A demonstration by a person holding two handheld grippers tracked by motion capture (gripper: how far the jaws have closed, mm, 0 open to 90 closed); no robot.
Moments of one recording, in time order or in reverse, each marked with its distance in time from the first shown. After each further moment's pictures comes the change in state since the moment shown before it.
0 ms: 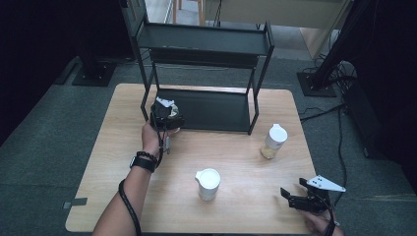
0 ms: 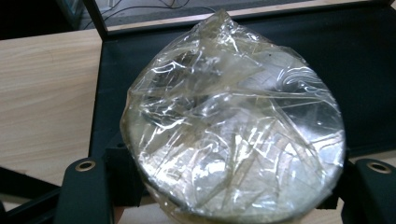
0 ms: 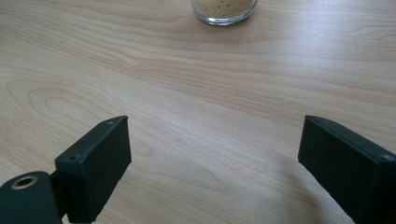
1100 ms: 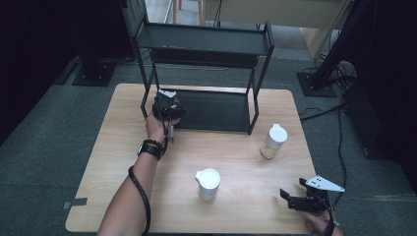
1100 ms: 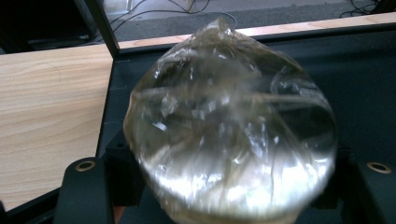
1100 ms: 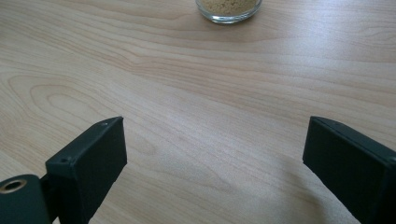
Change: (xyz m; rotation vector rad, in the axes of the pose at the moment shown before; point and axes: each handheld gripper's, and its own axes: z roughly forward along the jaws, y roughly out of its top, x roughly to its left) left arm 0.005 0.018 0.038 0.000 0.057 -0.030; right arm 0.002 0.000 0.001 0.005 0.003 -0.013
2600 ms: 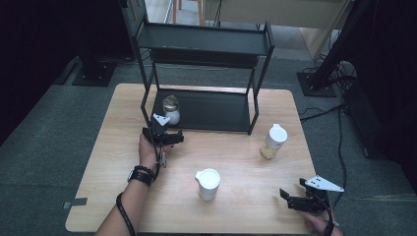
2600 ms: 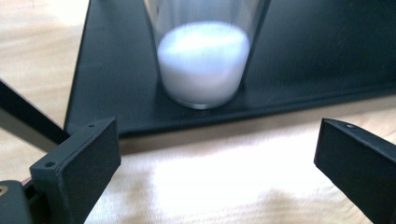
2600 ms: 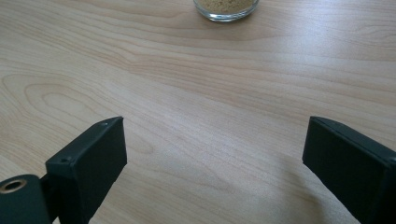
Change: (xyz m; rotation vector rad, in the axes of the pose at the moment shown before) left arm 0.011 -0.087 -0.019 -0.009 -0.077 0.027; right arm 0.001 0.000 0.000 0.005 -0.015 0.000
